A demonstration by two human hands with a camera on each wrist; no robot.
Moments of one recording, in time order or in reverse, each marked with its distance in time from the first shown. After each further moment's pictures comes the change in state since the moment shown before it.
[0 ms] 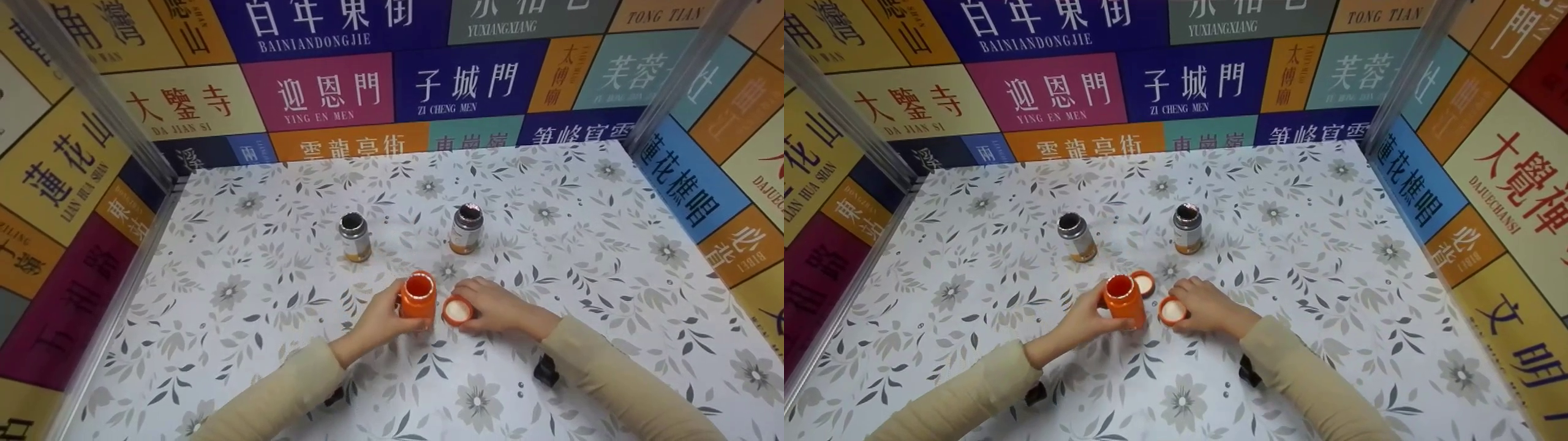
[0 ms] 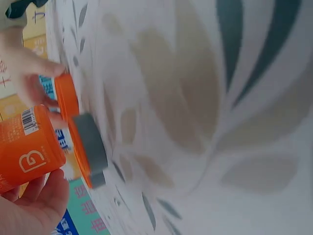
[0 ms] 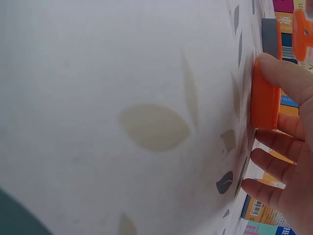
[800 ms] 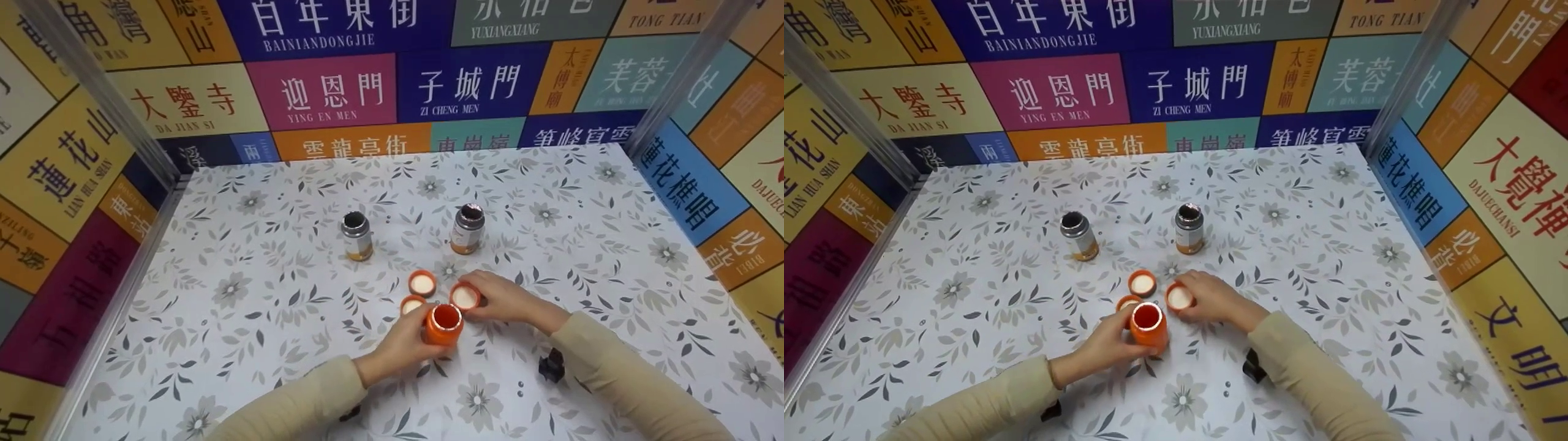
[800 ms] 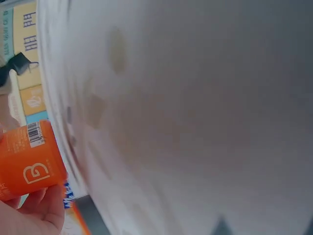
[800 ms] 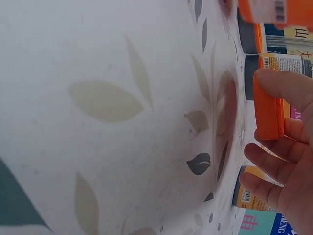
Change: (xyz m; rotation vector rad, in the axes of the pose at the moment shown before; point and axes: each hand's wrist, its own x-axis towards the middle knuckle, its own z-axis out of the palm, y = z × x) left_hand -0.016 -0.002 0.041 0.077 -0.056 0.155; right_hand -0.005 0.005 -0.016 0.165 0.118 -0.009
